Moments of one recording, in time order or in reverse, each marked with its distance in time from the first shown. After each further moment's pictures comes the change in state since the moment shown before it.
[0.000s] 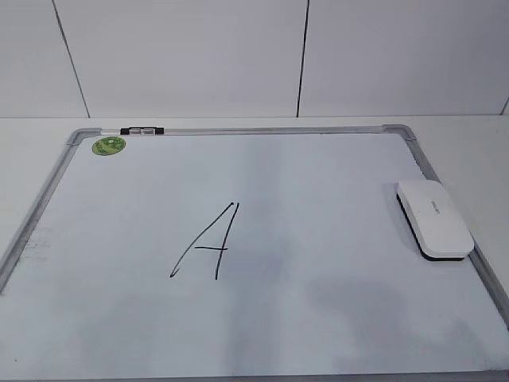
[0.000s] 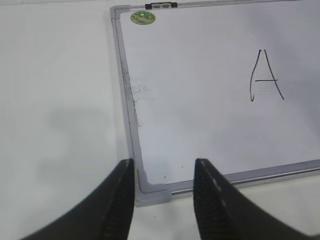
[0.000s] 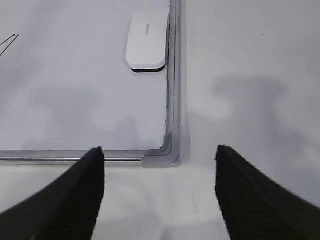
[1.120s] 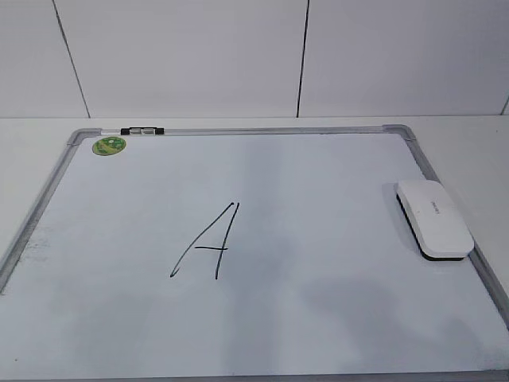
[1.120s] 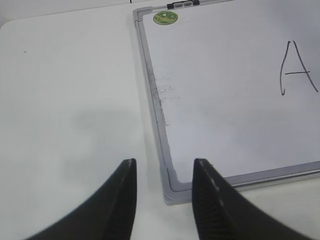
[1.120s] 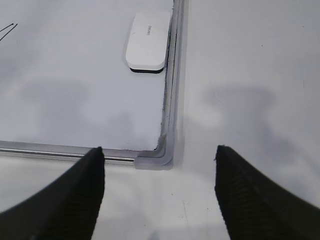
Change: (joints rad) left arm 0.000 0.000 0.000 0.077 -0.002 0.035; right arm 0.000 0.000 0.005 -0.005 -0.010 -0.084
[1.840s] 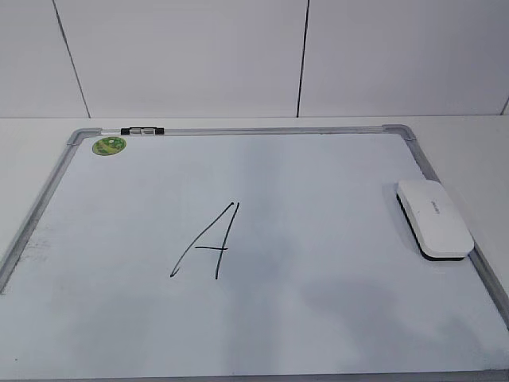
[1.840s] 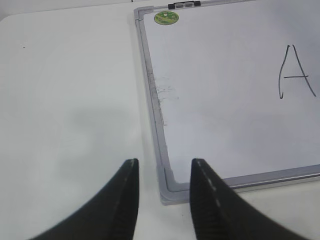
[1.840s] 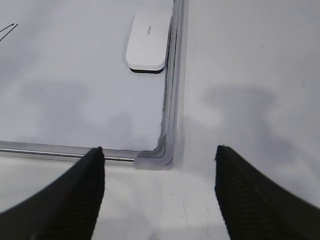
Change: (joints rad) left arm 0.000 0.000 0.000 0.000 0.000 -0.029; right arm 0.000 0.000 0.000 0.000 -0.001 0.000
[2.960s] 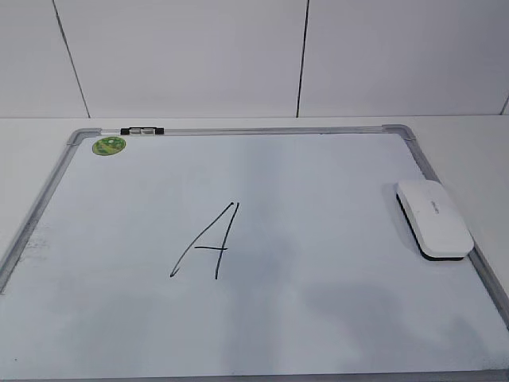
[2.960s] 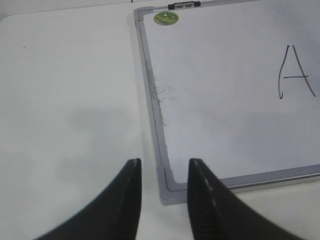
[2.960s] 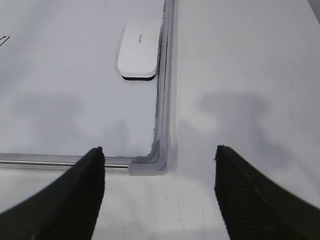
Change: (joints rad) left arm 0.004 -0.009 0.002 -0.002 -0.001 0.000; right arm -0.046 -0.030 0.002 0.000 -0.004 0.000
